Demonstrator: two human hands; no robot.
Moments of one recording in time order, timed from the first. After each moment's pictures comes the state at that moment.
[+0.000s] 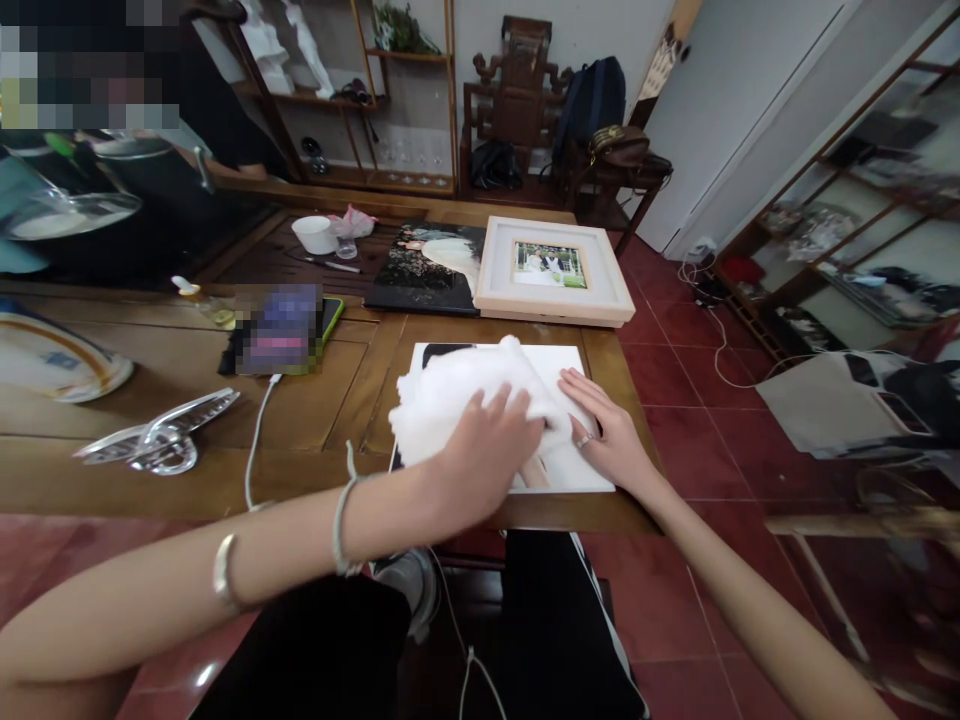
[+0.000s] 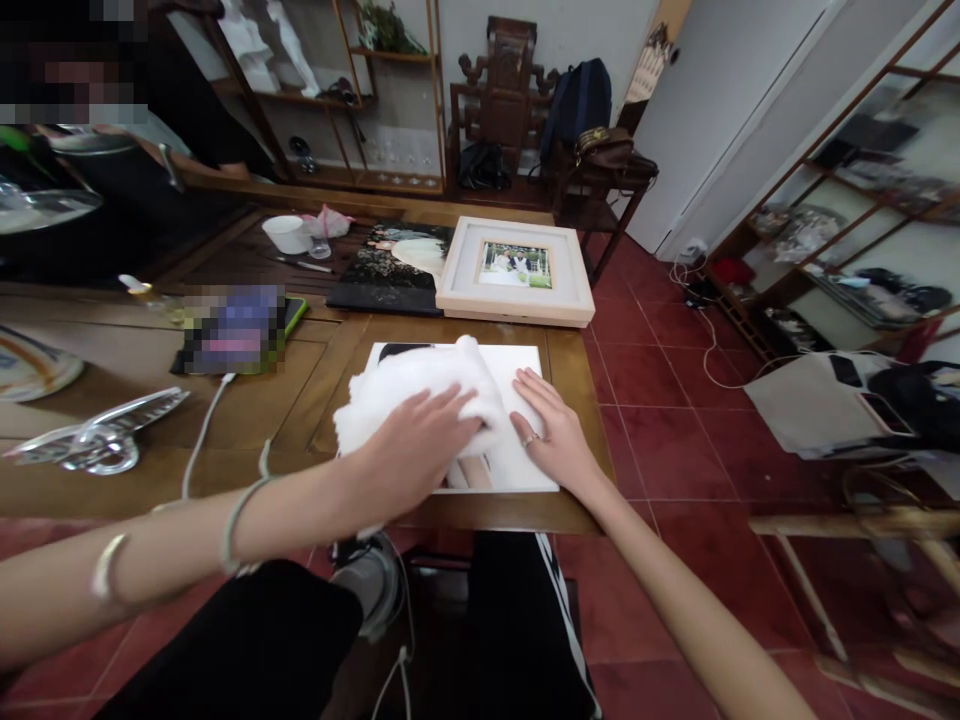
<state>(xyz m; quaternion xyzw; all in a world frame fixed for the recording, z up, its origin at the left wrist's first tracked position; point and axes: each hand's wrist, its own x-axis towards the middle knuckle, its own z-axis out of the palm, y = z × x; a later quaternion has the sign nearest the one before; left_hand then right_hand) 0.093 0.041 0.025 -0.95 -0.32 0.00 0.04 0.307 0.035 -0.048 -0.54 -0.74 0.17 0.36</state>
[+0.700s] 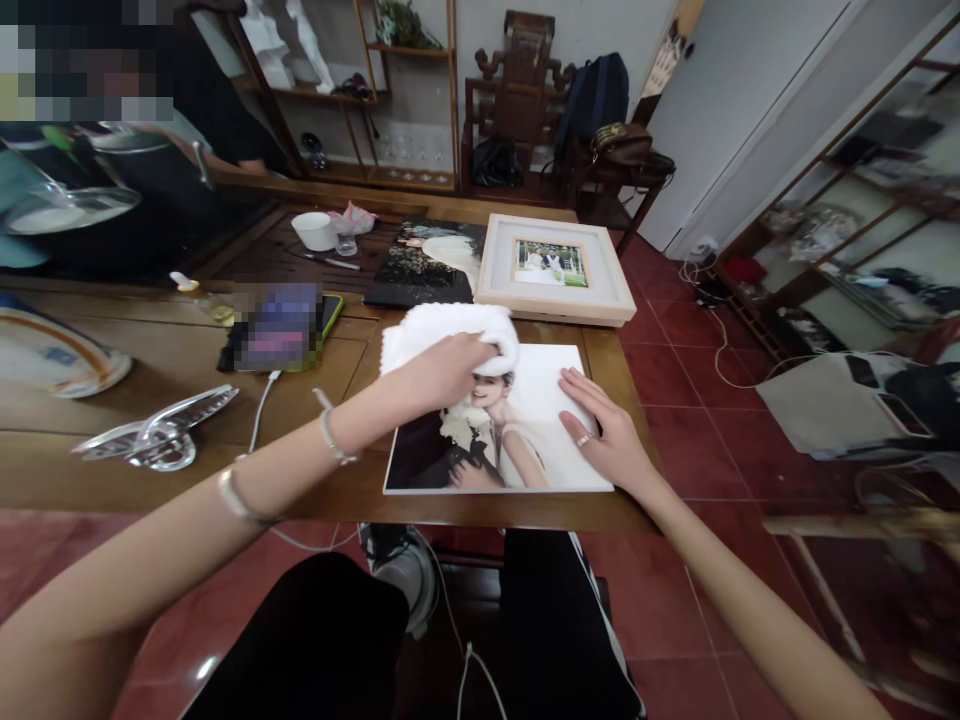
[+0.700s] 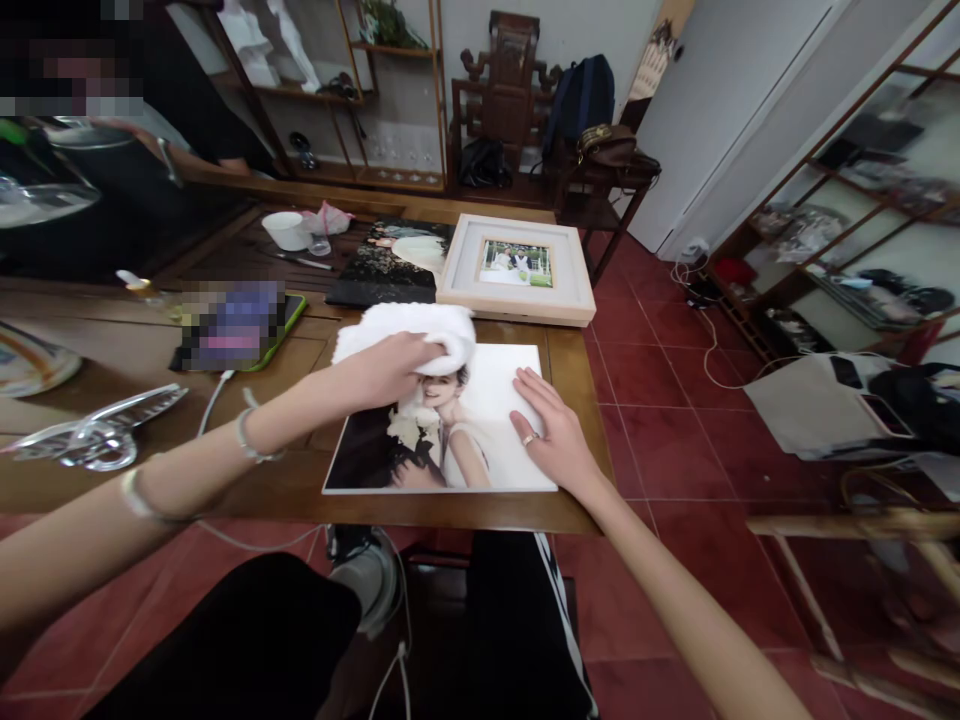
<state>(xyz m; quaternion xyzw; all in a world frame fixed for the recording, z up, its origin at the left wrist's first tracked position) 0.062 0.136 0.020 -0.94 -0.33 -0.05 -0.08 0.308 0.035 -0.050 -0.54 -0.74 0.18 0.37</state>
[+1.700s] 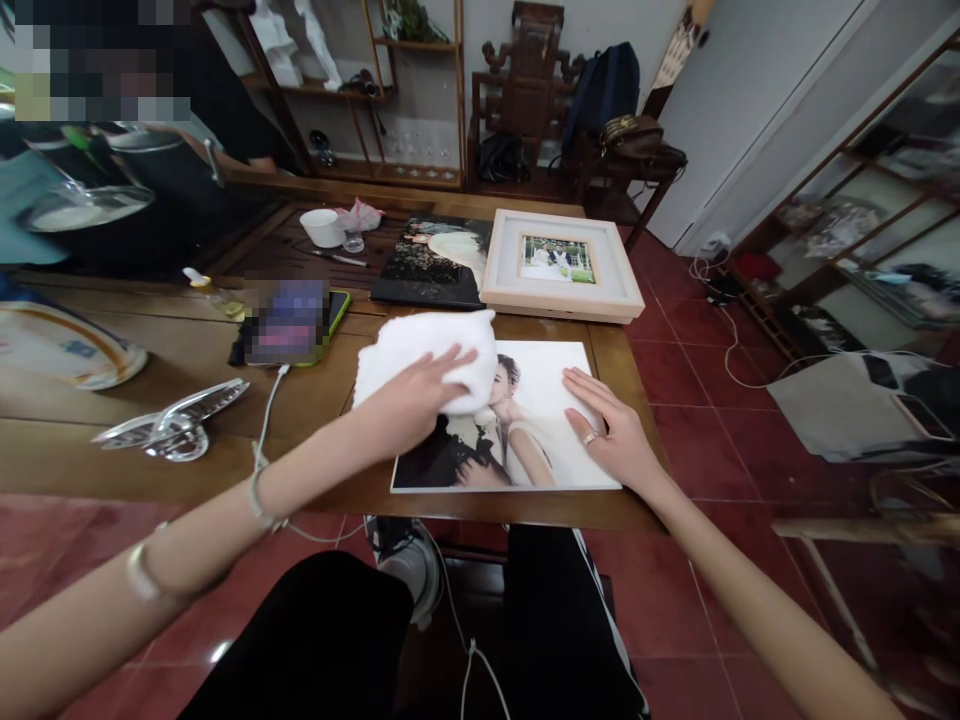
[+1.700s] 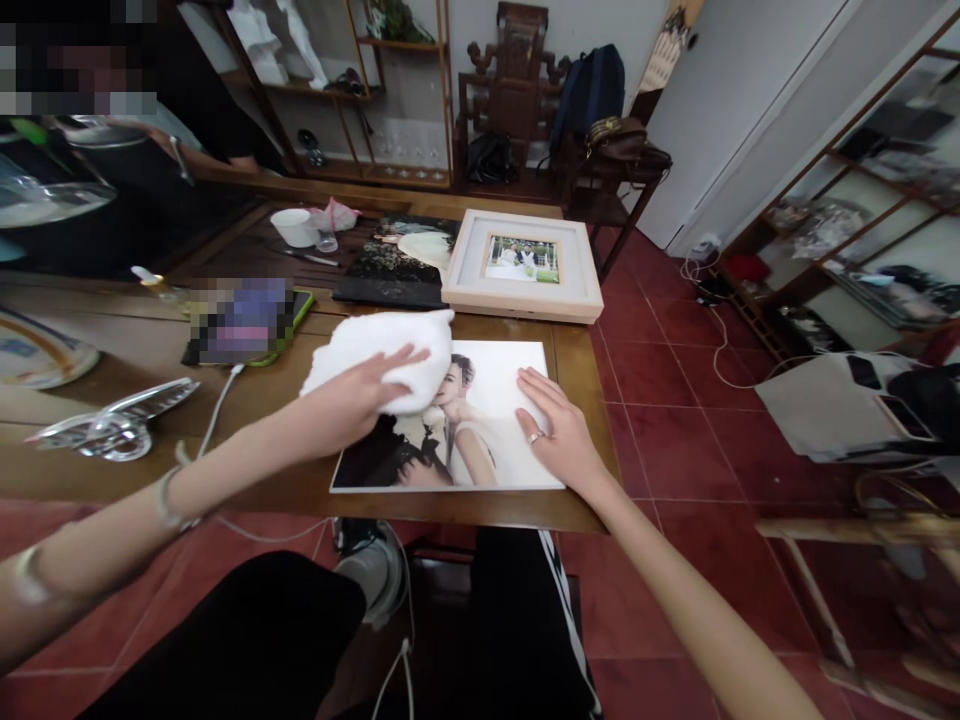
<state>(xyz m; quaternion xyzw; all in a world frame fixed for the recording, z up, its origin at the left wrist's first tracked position) 0.014 0.099 0.007 -0.94 -0.34 0.00 -0.07 0.307 0.035 -0.050 -0.54 -0.74 0.17 0.37</state>
